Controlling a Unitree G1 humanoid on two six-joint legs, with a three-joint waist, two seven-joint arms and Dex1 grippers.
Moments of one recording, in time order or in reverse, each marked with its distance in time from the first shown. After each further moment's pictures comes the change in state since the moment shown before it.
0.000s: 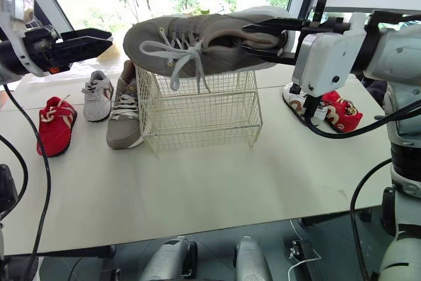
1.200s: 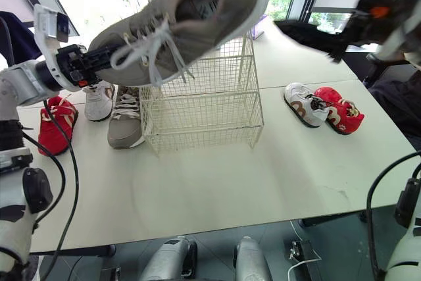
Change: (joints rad) left arm 0.094 -0.264 0.253 -0.137 -0.186 0.319 0.271; right arm 0.081 -0.066 -0.384 0.049 0.683 1.083 -0.204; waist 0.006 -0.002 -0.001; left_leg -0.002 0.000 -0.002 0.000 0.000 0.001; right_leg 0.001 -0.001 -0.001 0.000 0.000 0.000
